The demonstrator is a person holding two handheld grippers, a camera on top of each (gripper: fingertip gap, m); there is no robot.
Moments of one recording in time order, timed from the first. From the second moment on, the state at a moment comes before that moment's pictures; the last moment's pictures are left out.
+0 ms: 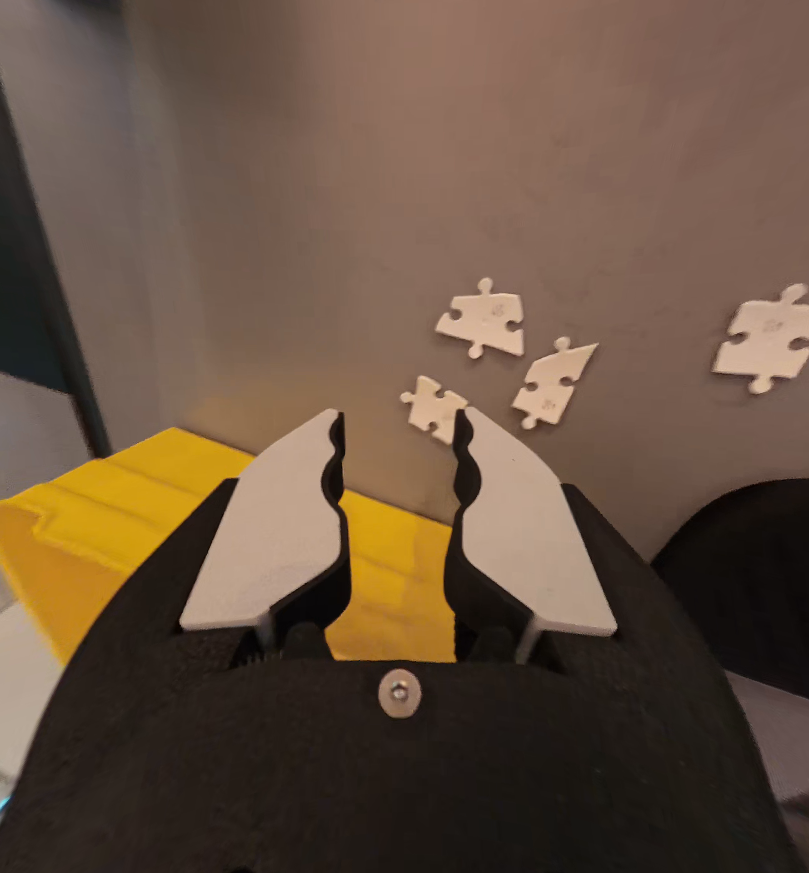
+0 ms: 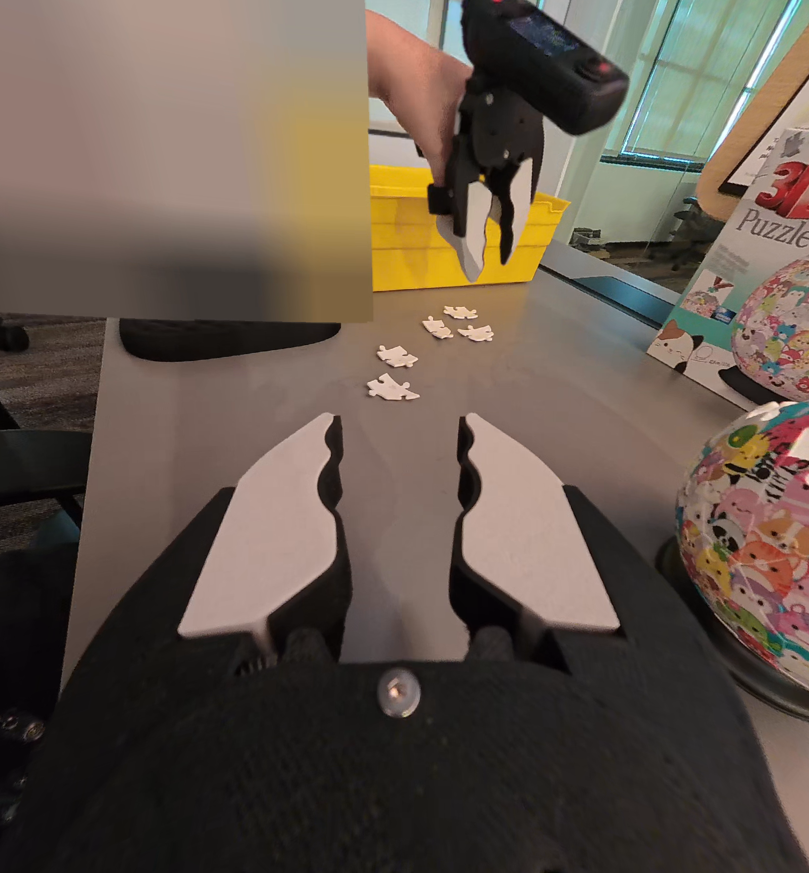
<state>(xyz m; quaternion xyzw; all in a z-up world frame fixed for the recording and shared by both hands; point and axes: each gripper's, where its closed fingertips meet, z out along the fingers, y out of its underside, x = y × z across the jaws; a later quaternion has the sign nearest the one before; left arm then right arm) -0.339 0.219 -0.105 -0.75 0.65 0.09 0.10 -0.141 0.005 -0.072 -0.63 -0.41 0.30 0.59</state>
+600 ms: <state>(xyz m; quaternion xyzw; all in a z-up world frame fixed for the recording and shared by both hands) -0.311 0.205 -0.152 -0.75 0.66 0.02 0.06 -0.139 0.005 -0.072 -0.63 -0.41 0.31 0.58</state>
